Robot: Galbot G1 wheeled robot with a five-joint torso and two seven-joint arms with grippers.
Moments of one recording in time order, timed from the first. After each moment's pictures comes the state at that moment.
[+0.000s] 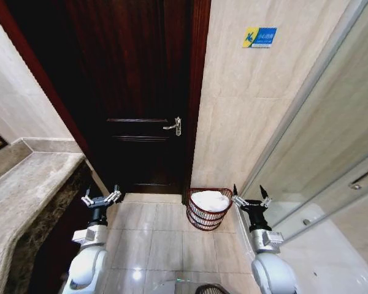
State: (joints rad) left arm 1.62 -1.42 -0.77 -2.06 -0.26 -0.27 -0.06; right arm -1.66 1.43 0.55 2.20 0.00 0.06 0.15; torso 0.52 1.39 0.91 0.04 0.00
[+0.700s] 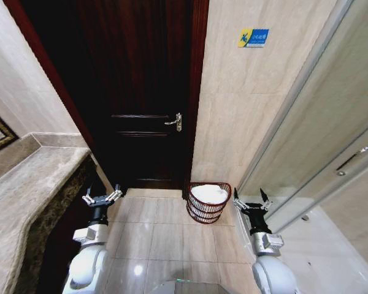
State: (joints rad) left arm 1.62 -1.43 -0.77 -2.06 -0.25 -0.25 -0.05; right arm -1.67 1.43 0.56 2.17 0.00 0.07 0.14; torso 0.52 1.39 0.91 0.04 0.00
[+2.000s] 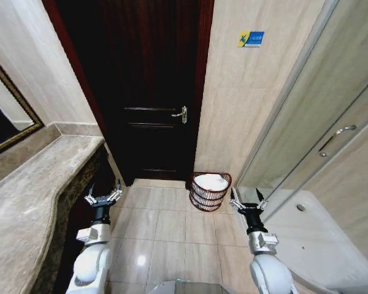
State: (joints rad) left arm 1.59 -1.44 -0.76 -2.02 -0.25 -0.29 -0.05; right arm -1.65 1.42 0.53 2.15 -0.02 0.07 0.14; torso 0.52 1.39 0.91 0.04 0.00
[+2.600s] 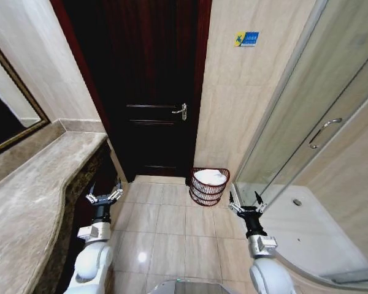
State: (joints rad) left arm 1.58 -1.42 -0.76 -2.00 -0.27 -0.30 -0.04; right arm -1.69 1.41 0.52 2.14 -0.04 0.08 0.15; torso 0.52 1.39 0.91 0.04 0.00
